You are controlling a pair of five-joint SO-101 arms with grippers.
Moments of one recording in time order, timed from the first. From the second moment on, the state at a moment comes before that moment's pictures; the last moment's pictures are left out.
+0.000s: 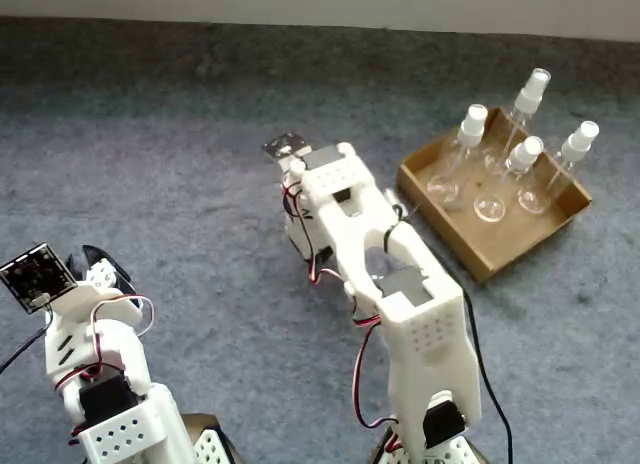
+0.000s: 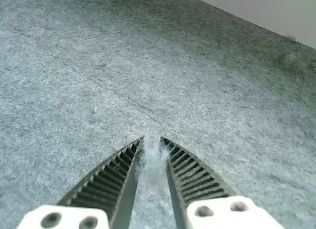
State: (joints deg) left arm -32.8 -103.5 96.1 40.1 15.1; right arm -29.9 33.6 -12.9 78.3 12.6
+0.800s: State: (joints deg) left arm -32.8 -103.5 96.1 40.1 15.1; right arm -24.6 15.8 -40.5 100.1 13.9
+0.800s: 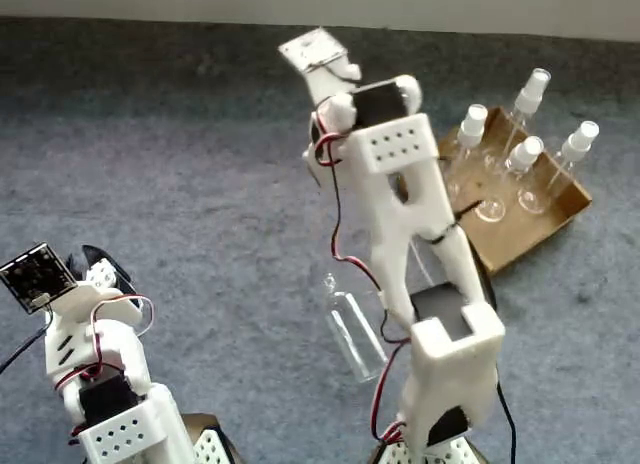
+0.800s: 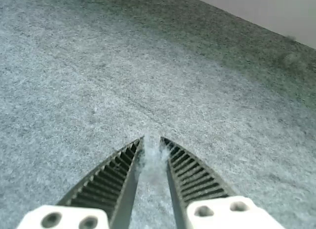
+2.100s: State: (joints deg) left arm -32.8 -103.5 96.1 40.1 15.1; right arm -23.2 -61.4 39.9 95.6 21.8
